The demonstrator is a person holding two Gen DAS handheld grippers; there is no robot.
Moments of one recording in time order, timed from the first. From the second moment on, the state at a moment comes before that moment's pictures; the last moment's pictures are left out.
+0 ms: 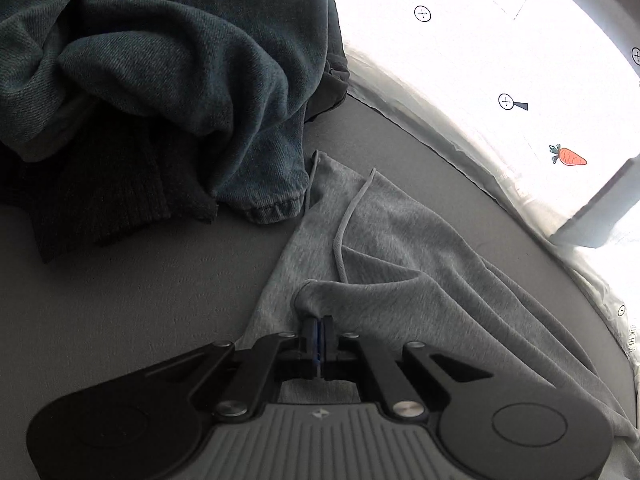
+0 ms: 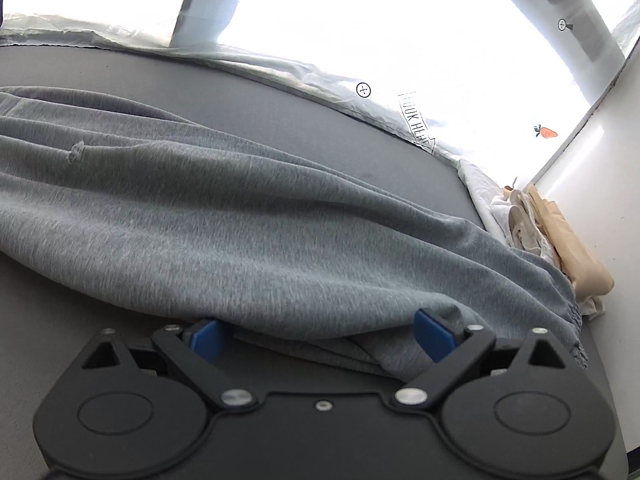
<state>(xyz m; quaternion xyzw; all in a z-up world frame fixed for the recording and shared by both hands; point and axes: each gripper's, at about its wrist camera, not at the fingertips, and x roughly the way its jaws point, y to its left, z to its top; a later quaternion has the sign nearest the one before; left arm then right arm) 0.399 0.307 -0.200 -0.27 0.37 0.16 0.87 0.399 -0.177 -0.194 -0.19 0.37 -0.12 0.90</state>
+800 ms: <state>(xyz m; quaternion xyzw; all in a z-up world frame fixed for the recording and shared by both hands) 0.408 0.309 -0.199 -0.28 0.37 0.17 0.87 0.429 -0.182 -0.198 -0.15 0.40 -0.14 0.89</state>
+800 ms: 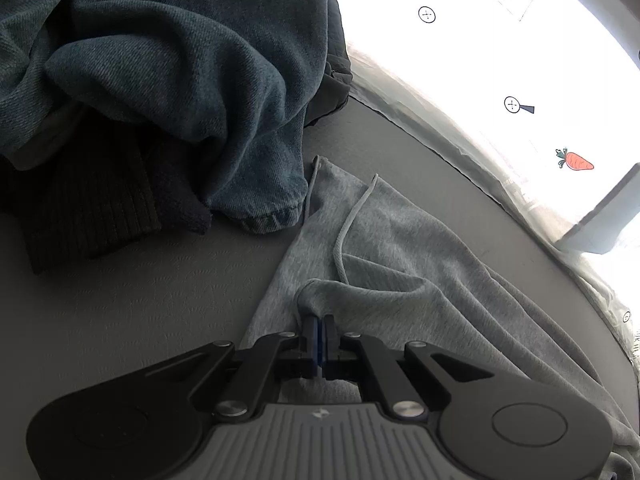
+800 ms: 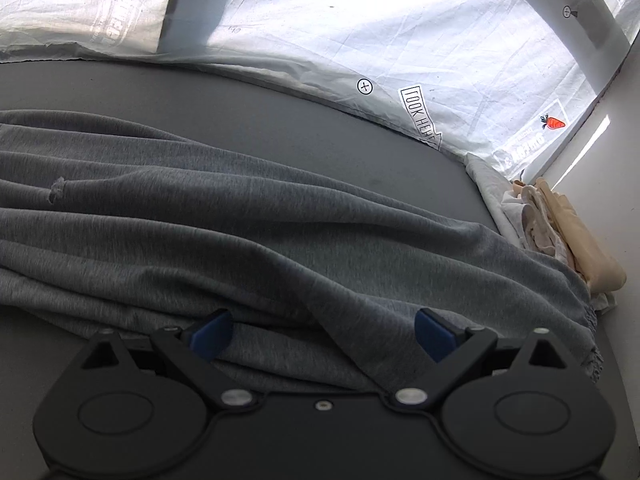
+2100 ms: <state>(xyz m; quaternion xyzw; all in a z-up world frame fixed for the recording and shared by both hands) 0.374 0.299 -0.141 -0.18 0.32 0.18 0.91 0.360 -0.259 -0.185 -0.14 0.45 -0.24 0.85</state>
